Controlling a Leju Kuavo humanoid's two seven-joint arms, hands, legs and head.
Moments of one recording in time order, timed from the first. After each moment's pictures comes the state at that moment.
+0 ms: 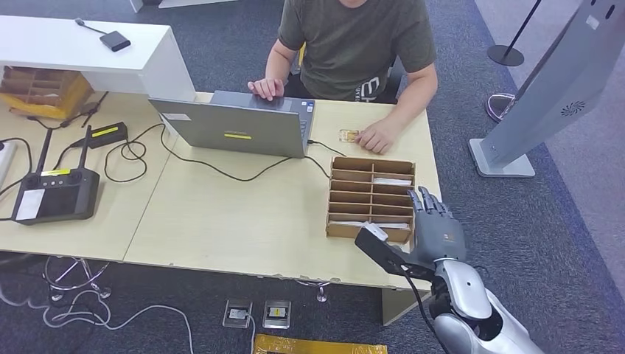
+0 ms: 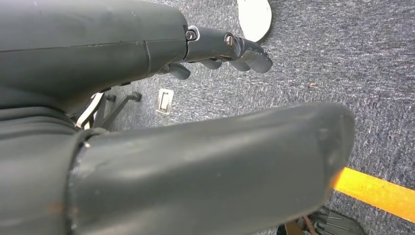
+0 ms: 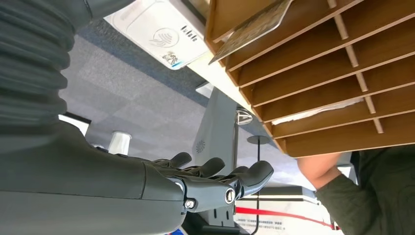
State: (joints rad) left arm -0.15 -0.15 1.27 -0.11 -1.17 0.26 -0.11; right arm -0.39 -0.36 0.74 -1.52 0.92 -0.04 0.68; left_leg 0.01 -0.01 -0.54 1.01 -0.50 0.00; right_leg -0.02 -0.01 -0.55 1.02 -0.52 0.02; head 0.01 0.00
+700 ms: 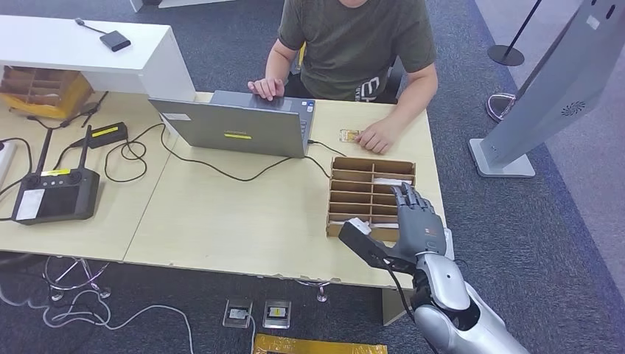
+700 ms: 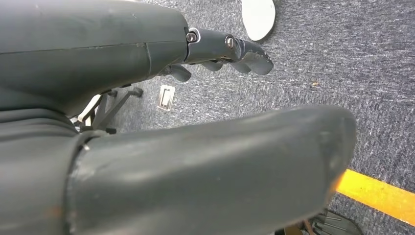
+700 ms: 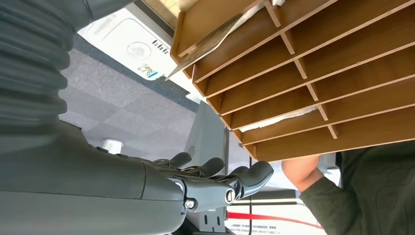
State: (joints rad) left arm -0.15 -0.15 1.27 -0.11 -1.13 0.27 -0.11; right arm -0.42 -0.26 0.76 -1.44 0.94 -0.06 0.64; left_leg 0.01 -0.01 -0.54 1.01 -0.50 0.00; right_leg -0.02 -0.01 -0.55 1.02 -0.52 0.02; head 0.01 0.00
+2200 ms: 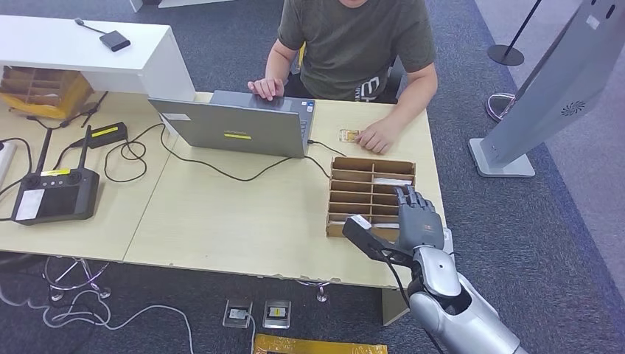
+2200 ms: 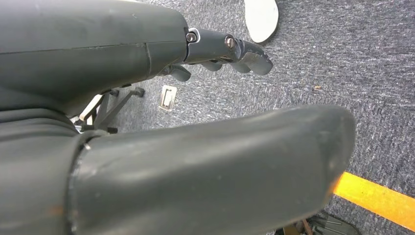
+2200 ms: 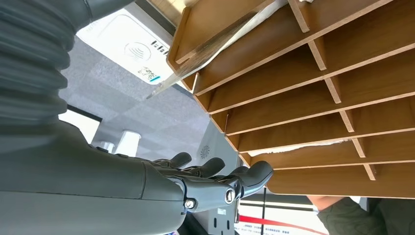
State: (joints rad) left arm -0.15 -0.15 1.27 -0.11 -1.13 0.28 -0.11; right arm -0.47 -0.22 0.77 -1.24 0.96 -0.07 0.63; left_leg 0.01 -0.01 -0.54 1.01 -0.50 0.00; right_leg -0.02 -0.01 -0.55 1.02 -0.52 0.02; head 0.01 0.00
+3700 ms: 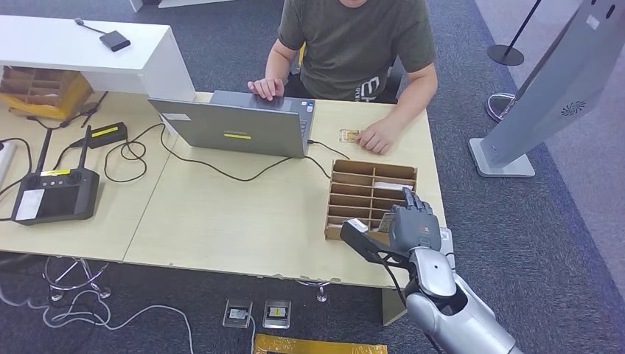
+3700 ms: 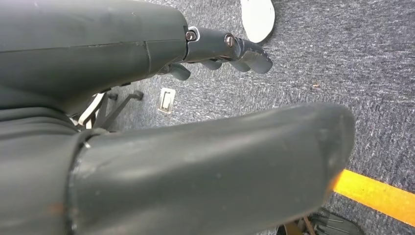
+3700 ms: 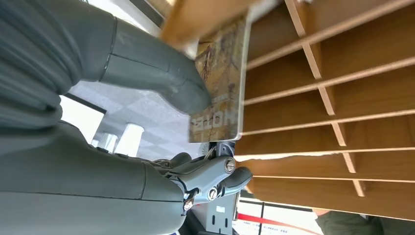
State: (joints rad) left arm -0.15 -0.15 1.27 -0.11 -1.16 0.27 -0.11; right arm -0.47 -0.20 0.77 -1.22 1.00 -0.03 0.63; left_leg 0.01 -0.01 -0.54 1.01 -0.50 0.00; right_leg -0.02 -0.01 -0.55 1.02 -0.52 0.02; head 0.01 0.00
